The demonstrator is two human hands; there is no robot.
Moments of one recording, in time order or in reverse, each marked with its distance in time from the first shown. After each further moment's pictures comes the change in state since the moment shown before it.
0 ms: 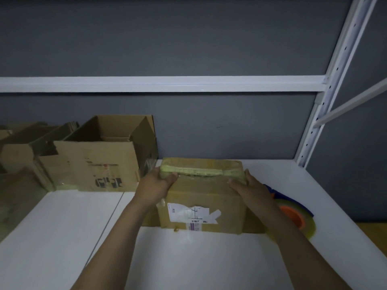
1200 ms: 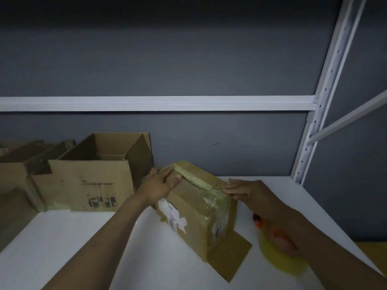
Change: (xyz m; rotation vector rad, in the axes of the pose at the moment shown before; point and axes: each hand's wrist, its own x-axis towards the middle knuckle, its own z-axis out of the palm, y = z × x) left_hand 0.062 0.010 0.002 0.273 -0.101 0.163; right_hand 0.068 0.029 -0.035 -0.134 -0.108 -0.809
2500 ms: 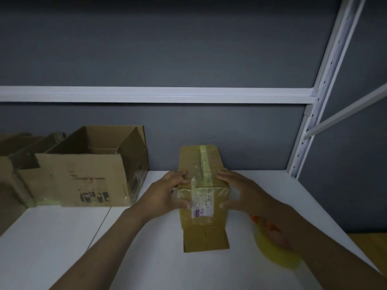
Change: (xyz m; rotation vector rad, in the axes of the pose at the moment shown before) left_hand -0.025 0.001 0.029 -0.093 -0.034 0.519; right_hand 0.005 -0.006 0.004 -0.288 -0.148 0.087
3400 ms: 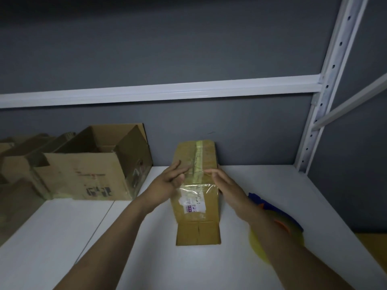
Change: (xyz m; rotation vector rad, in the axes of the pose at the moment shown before) left_hand 0.020 0.045 0.013 -0.295 0.041 -0.358; right_hand 0.002 -0.011 0.017 0.855 0.069 0.222
